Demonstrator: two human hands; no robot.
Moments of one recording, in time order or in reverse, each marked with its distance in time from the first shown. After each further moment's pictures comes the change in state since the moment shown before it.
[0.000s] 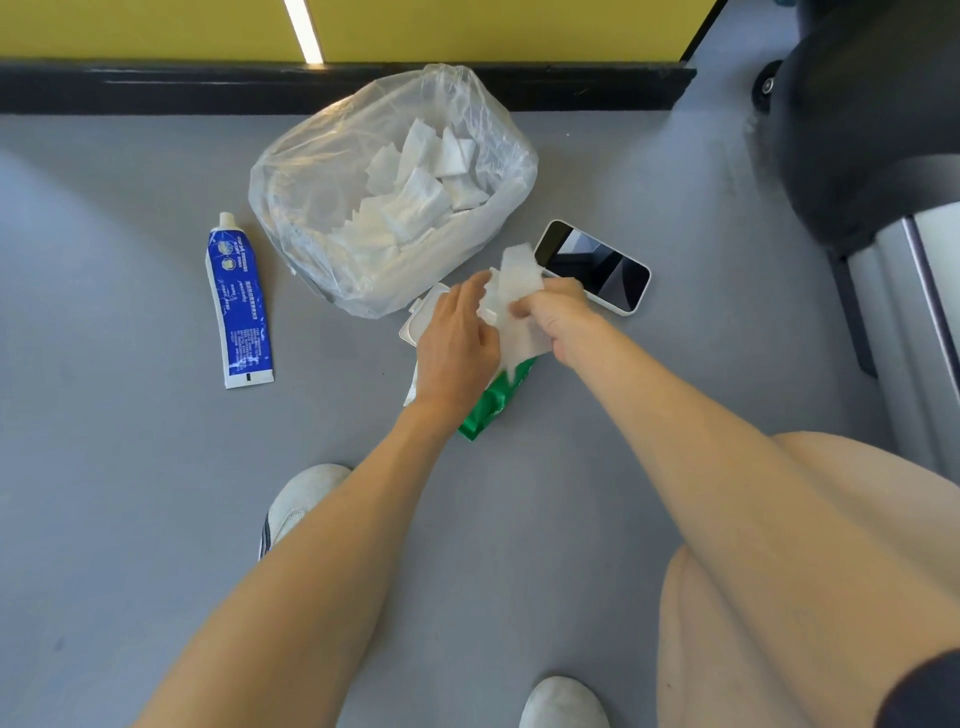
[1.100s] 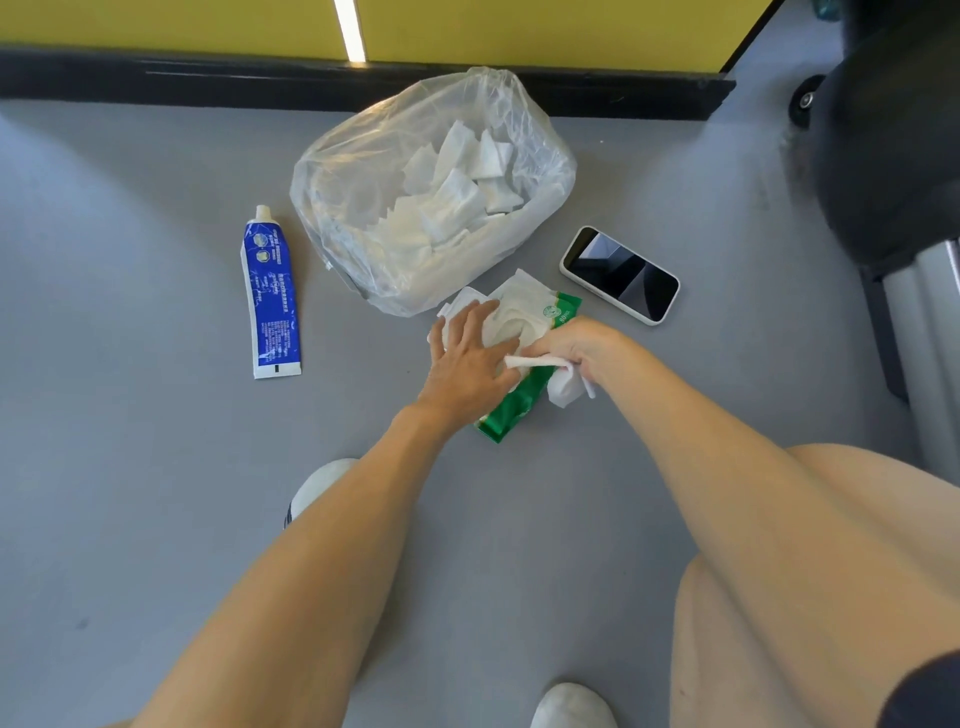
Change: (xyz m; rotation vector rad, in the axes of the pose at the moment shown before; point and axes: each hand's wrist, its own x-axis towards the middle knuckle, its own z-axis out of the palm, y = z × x) left_hand -0.006 -0.040 -0.005 0.368 -0.407 0.134; right_hand -0.014 0.000 0.009 -0.588 -0.215 0.215
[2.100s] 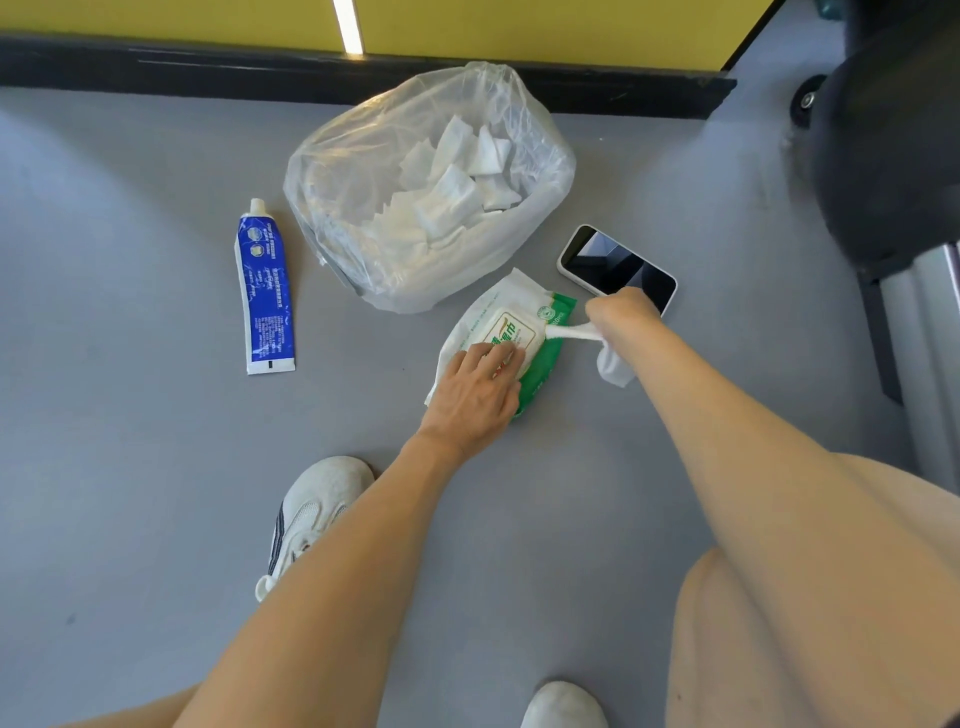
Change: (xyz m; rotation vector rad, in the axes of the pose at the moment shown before) left_hand -0.016 -0.006 0.038 0.276 0.237 0.248; right_hand 0.018 0.013 -0.041 -0.024 0.434 0.041
